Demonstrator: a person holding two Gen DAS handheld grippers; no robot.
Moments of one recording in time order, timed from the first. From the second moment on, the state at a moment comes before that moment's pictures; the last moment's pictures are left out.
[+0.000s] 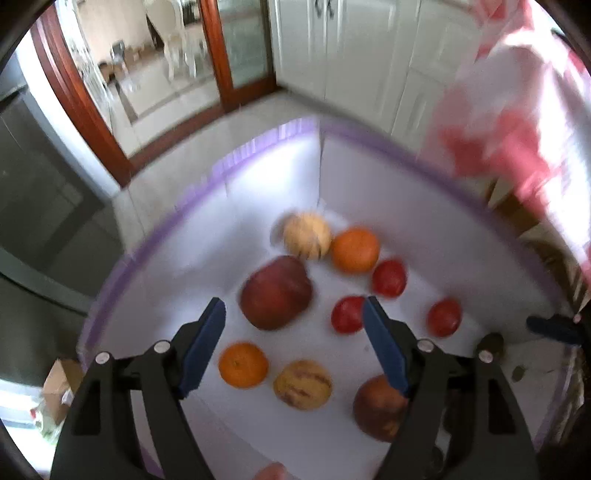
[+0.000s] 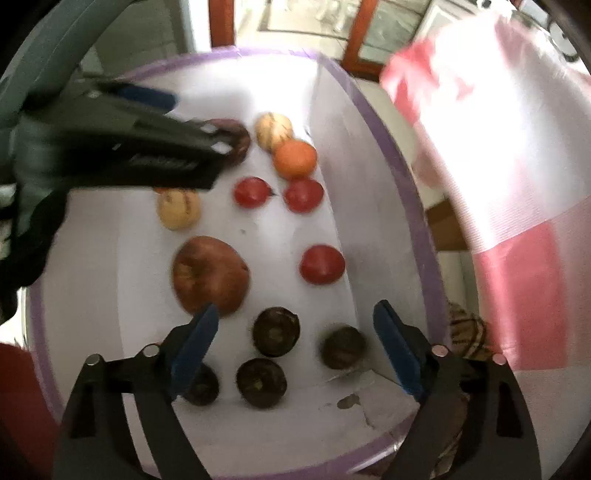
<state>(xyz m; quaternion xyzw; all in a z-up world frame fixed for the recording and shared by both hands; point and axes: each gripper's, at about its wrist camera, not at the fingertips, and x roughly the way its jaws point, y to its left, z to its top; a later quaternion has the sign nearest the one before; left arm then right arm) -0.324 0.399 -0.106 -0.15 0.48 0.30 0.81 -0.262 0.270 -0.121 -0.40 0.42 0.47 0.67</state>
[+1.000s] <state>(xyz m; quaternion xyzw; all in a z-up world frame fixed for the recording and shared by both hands) -0.347 0.367 -0.100 -0.16 0.48 0.31 0.80 -0.262 0.262 -0.122 -0.37 0.47 0.45 0.65</state>
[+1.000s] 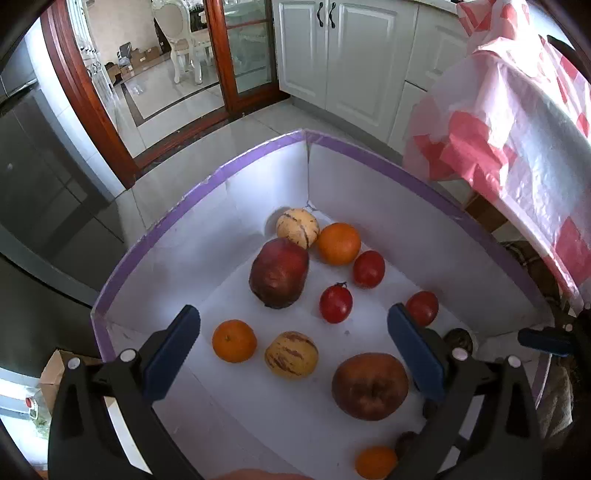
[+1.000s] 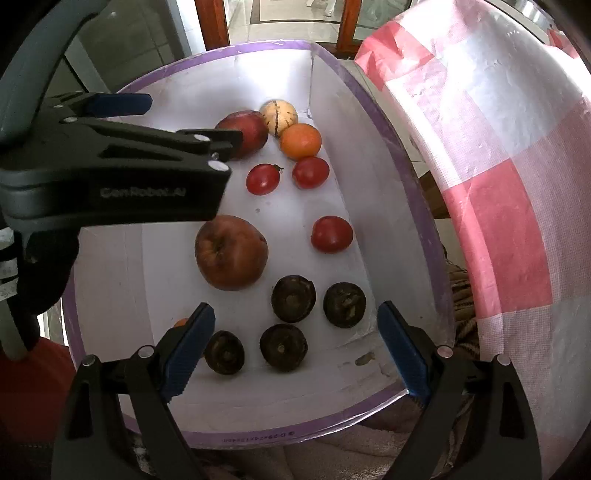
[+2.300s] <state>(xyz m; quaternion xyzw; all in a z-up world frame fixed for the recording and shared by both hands) -0.340 0.366 -0.112 -0.17 0.50 0.30 0.79 -0.254 0.267 -0.137 -0.37 0.49 0.45 0.65</state>
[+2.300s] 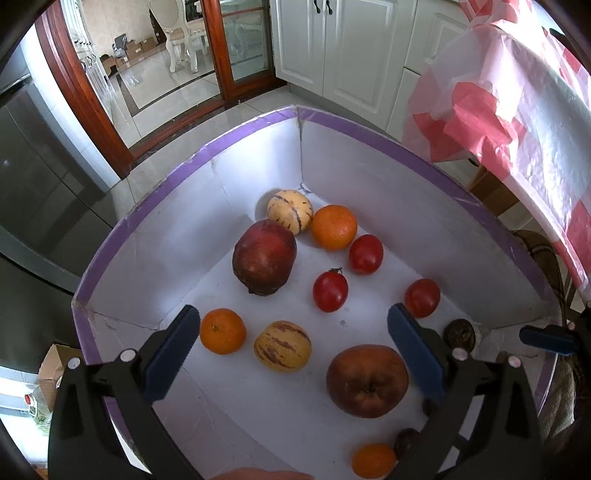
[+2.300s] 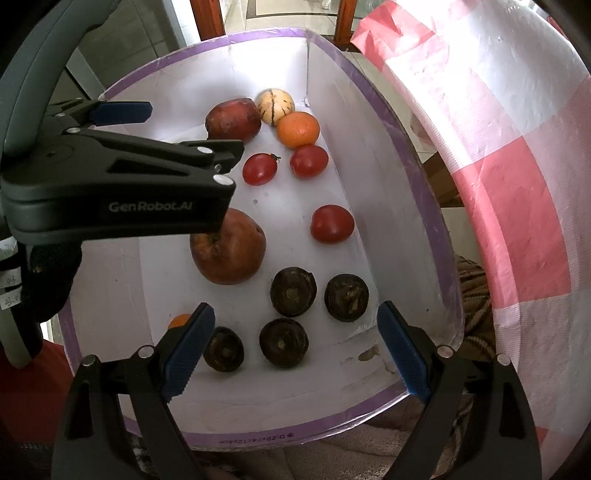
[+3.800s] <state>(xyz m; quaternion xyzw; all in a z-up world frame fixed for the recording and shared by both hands) -0.338 0.372 -0.113 -0.17 0.53 0.30 0.78 -0.258 0.263 -0.132 -0.36 0.48 0.46 0.65</state>
